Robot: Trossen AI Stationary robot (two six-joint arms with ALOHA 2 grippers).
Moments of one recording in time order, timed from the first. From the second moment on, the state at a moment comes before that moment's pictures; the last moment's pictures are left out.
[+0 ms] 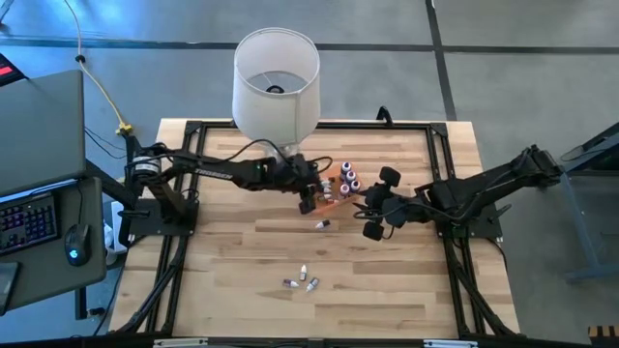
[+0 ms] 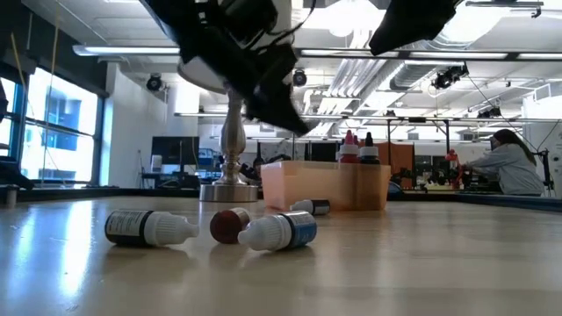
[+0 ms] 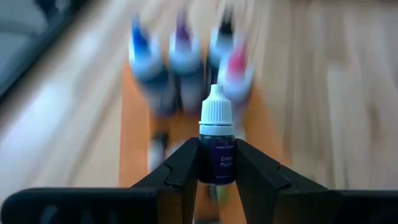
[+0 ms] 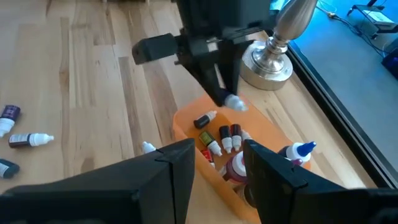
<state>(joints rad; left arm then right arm) 0.13 1.69 1.08 0.00 -0.10 -0.04 0.30 1.21 0.97 -0.50 0.60 0.29</state>
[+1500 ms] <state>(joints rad) -0.05 1.12 1.08 -0.61 -0.24 -0.22 0.15 1.71 0.97 -0.08 0.18 -0.11</state>
